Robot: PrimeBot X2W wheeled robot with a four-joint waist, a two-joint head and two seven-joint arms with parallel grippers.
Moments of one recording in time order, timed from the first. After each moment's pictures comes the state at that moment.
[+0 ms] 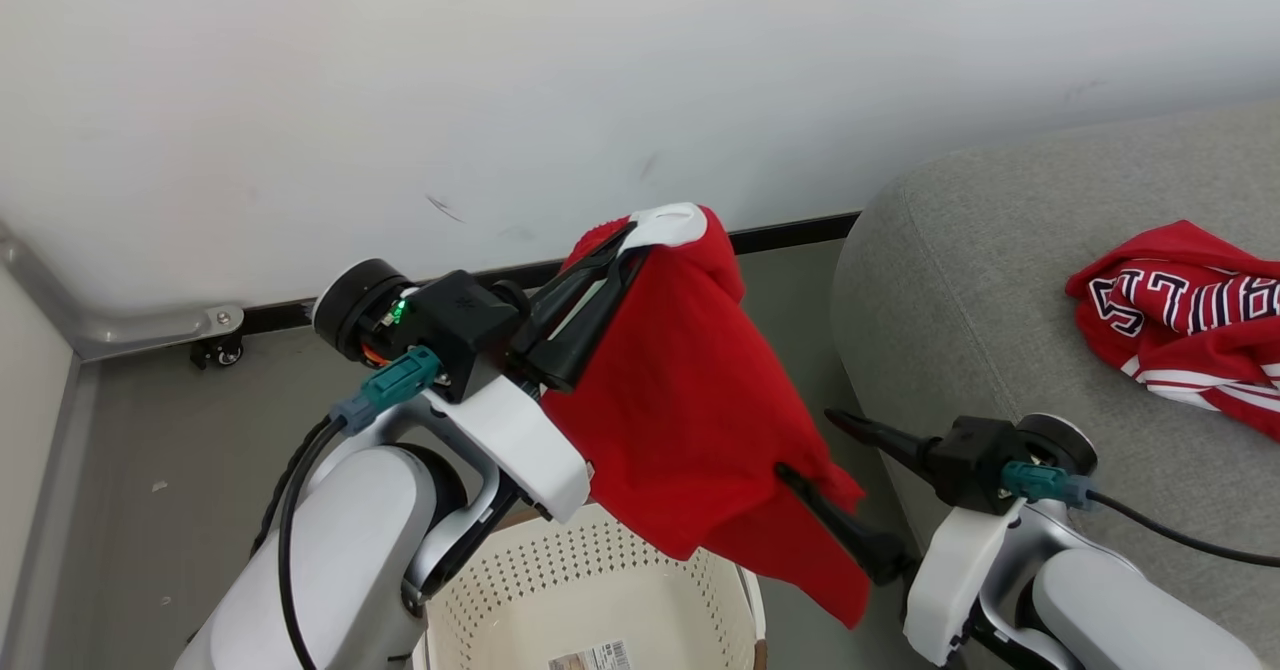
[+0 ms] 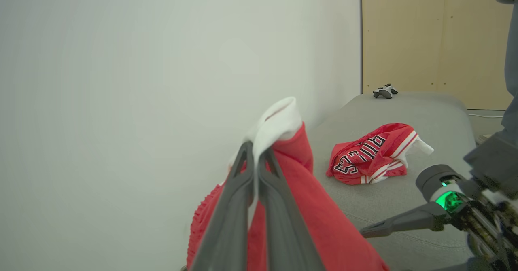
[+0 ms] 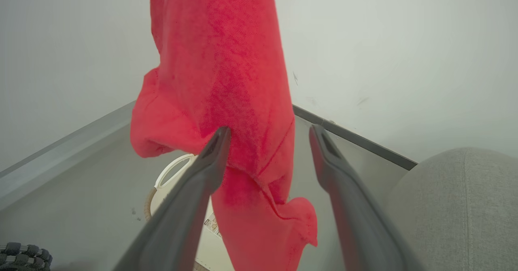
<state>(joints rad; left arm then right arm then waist) -0.55 0.24 -0.56 0.13 -0.39 -0.09 -0.03 -0.39 -0.46 0.75 0.29 0.50 0.13 0.00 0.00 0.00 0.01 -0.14</state>
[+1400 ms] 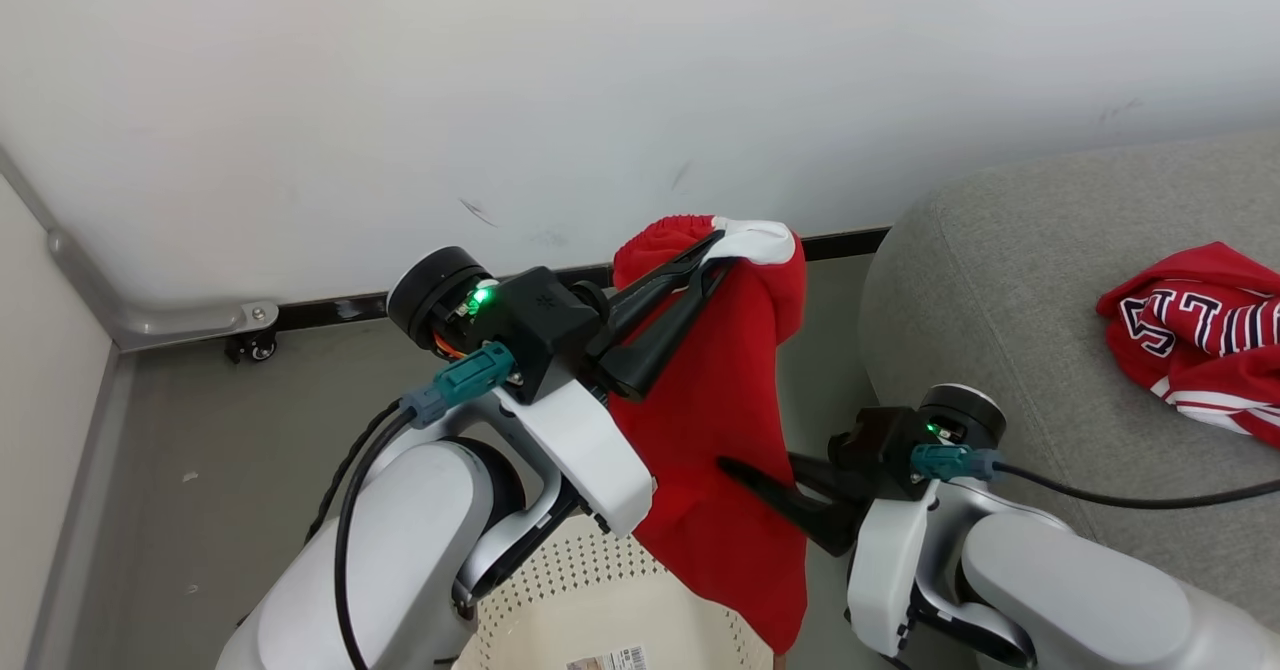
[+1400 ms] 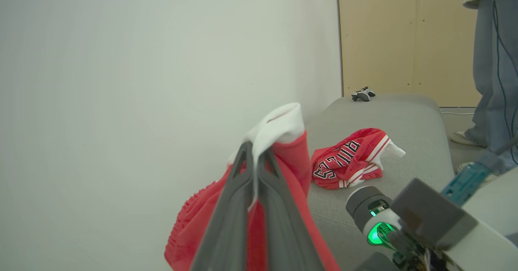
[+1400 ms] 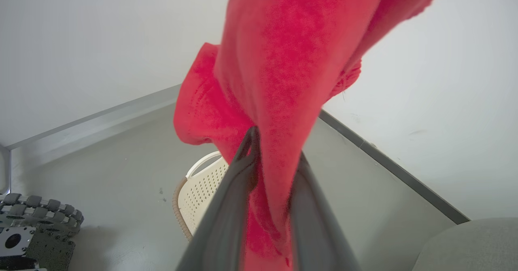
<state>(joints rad) -0.60 0.19 -0.64 0.11 -0.41 -0.11 0.01 -0.66 -0.47 1.14 0.36 0.66 0.13 -0.06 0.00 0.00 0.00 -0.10</state>
